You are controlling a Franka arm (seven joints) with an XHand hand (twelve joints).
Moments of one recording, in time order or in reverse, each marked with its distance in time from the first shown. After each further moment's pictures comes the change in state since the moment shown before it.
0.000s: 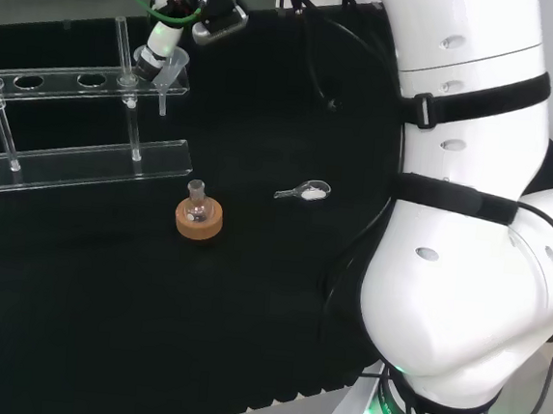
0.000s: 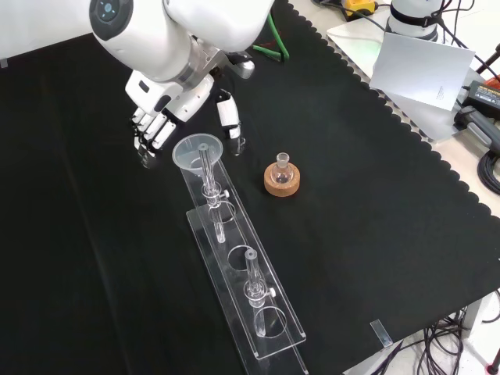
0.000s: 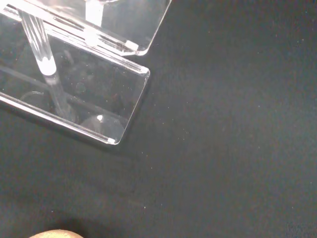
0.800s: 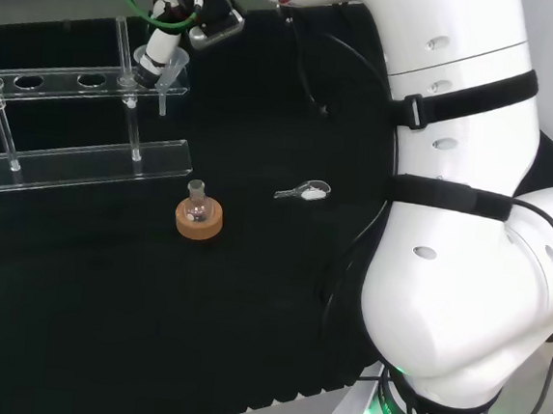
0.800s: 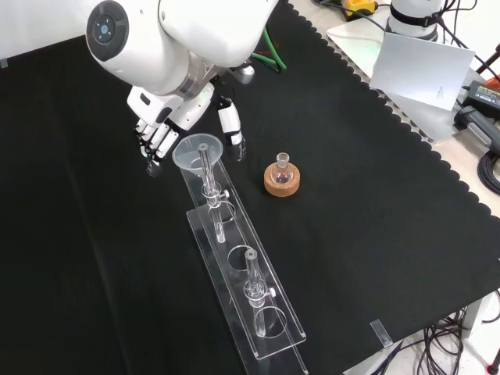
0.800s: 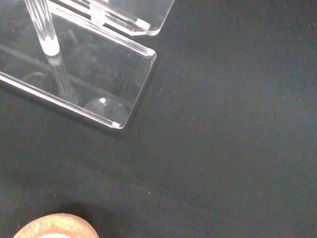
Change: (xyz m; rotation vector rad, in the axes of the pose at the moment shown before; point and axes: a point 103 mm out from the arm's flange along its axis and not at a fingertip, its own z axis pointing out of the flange) arm 0.007 0.006 0.007 0.051 -0.018 -0.015
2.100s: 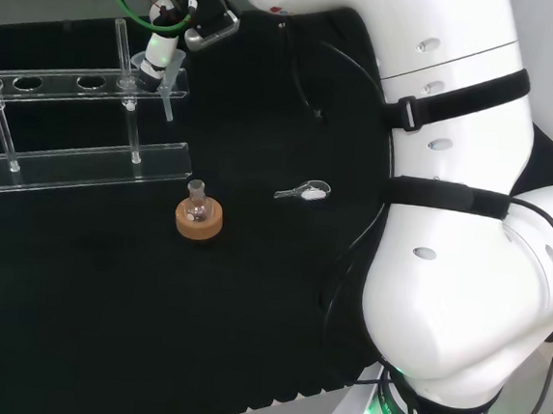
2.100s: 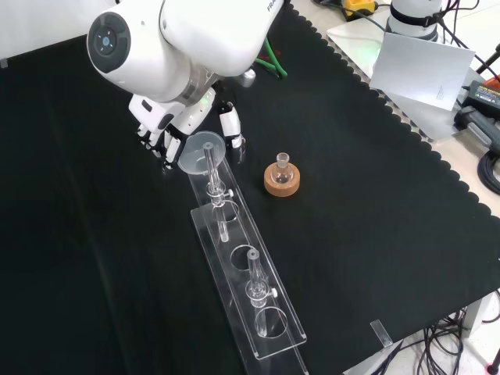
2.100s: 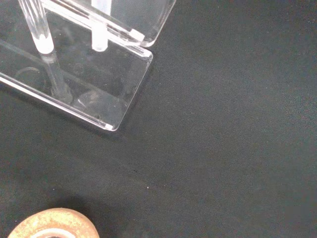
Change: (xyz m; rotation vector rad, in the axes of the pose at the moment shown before) arm 0.005 0.002 0.001 0.020 -0.020 0.009
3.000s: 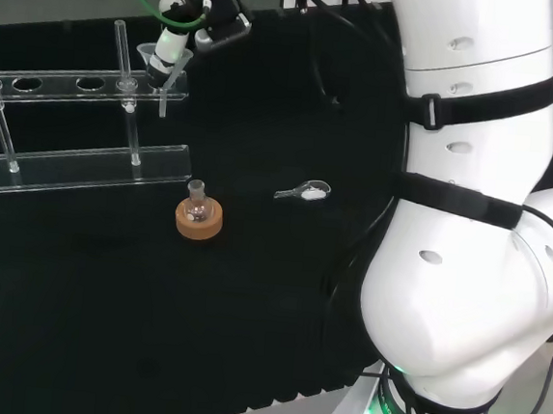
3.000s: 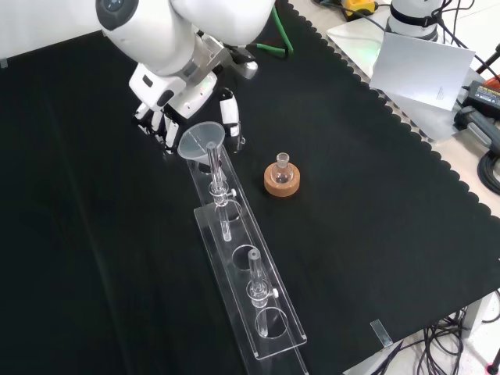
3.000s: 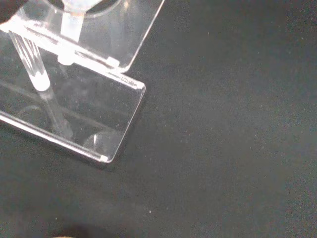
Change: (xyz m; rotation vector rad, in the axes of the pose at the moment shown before) arm -0.013 -0.014 0.000 -0.114 0.073 0.024
